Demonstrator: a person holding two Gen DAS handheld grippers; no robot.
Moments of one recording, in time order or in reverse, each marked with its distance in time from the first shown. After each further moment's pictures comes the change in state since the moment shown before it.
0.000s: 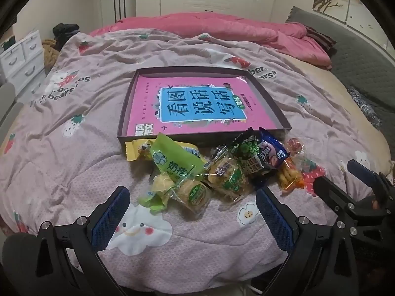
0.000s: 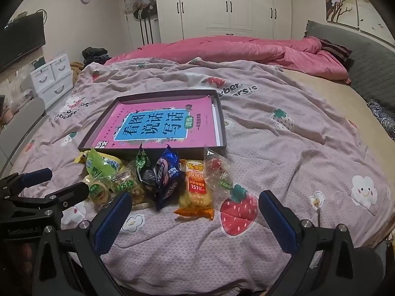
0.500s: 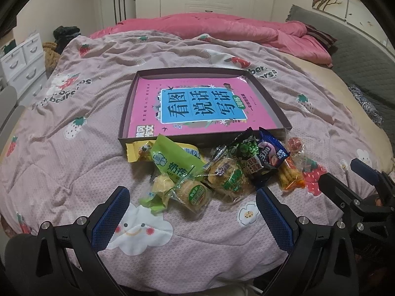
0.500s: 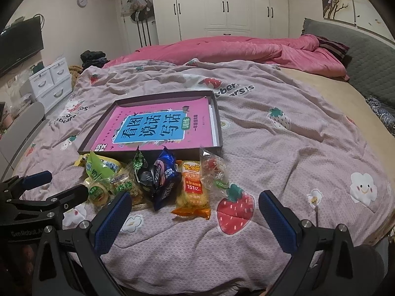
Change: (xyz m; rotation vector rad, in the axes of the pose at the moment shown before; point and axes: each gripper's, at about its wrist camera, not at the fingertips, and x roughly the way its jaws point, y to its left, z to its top) left arm -0.001 -0.004 0.001 0.011 -0.008 0.016; right arm -0.004 -0.008 0.000 0.025 -0.003 0.006
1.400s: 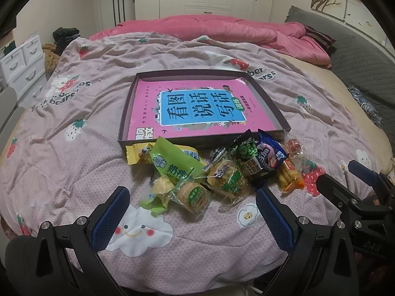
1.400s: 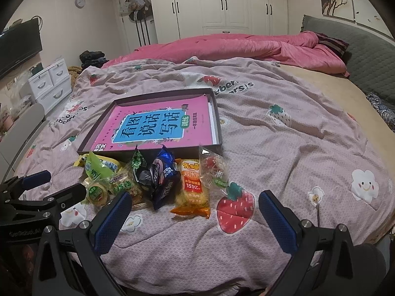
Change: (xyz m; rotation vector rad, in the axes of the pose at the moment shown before) left arm -0.003 0.000 0.001 0.002 -0.009 -0.003; right arm 0.004 -0.003 0.000 0.010 0.014 0.005
